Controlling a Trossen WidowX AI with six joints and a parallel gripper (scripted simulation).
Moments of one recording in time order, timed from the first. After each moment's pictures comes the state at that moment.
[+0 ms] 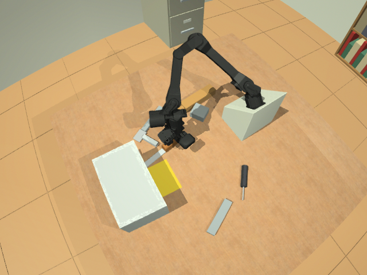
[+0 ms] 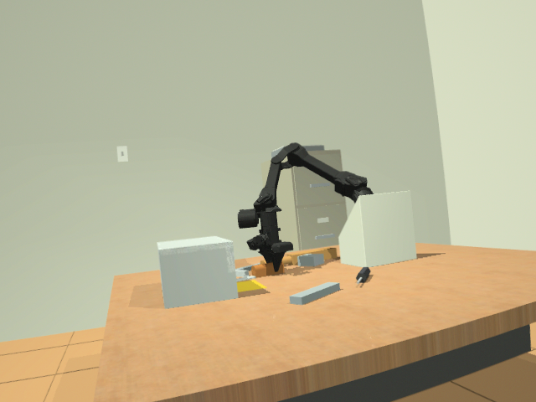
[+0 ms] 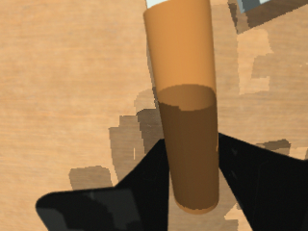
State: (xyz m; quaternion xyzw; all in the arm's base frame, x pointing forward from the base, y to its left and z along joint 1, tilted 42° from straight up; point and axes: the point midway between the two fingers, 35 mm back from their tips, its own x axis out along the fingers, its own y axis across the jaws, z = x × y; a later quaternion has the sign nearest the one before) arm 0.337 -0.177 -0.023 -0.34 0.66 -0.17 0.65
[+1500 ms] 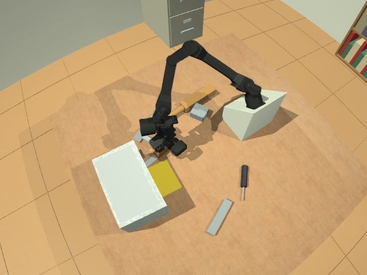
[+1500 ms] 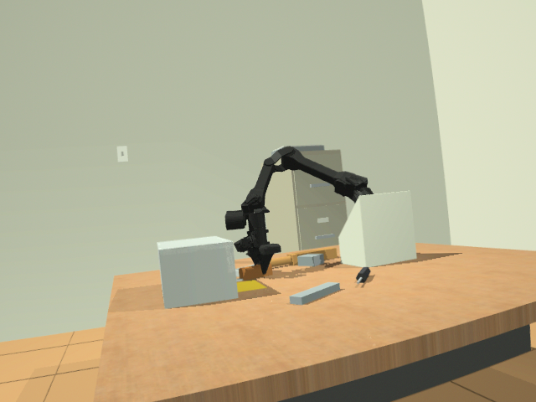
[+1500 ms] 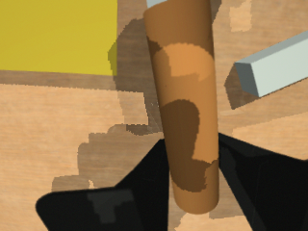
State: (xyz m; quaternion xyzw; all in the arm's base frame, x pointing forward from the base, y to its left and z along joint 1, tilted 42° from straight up) arm 0.383 -0.166 -0.027 -0.34 0.66 -0.17 0.65
